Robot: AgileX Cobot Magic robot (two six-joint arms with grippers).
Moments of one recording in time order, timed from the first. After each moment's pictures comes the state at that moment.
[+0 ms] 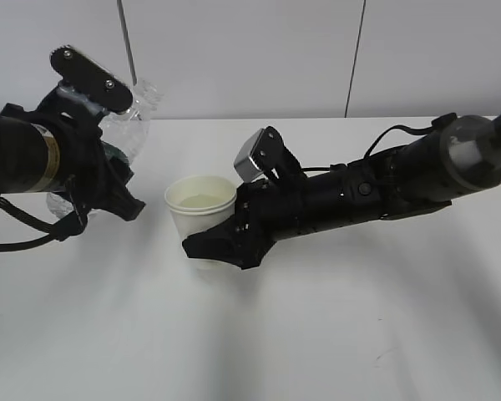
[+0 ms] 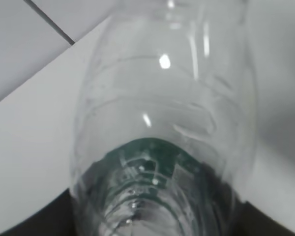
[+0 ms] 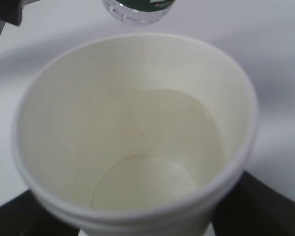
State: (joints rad) left arm -0.53 1.57 -0.84 1.51 0.32 -1.16; right arm 0.35 2.13 -1.17 -1.39 -0.87 0.90
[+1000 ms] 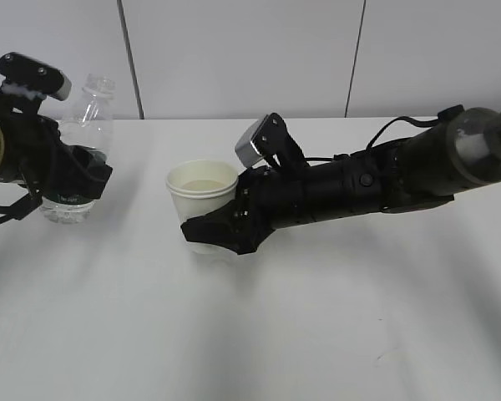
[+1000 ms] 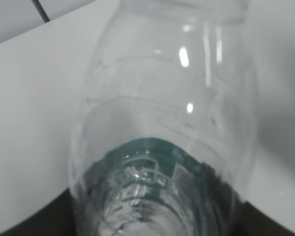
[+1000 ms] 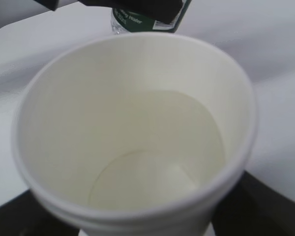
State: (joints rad) left arm -0.18 1.63 -0.86 1.60 -0.18 -1.27; right arm 0.35 2.11 -1.17 -1.34 -0.84 0.90
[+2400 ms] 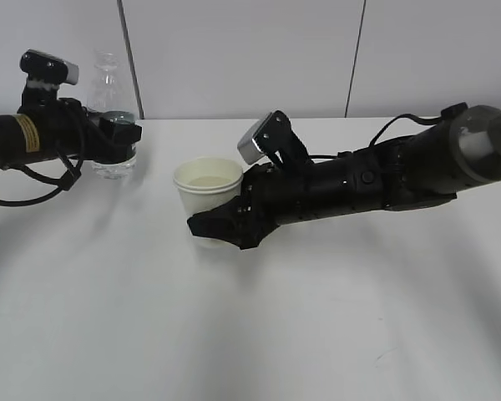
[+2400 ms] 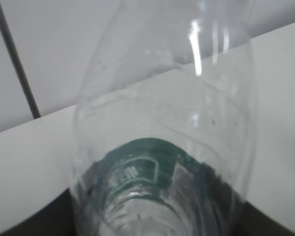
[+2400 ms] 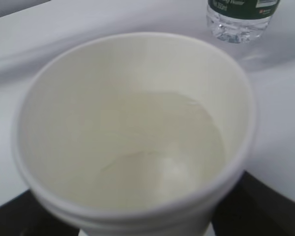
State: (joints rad) left arm -0.05 2.02 -1.12 0.99 -0.65 -0.63; right arm 0.34 2.10 -1.17 -1.33 -0.80 0.90
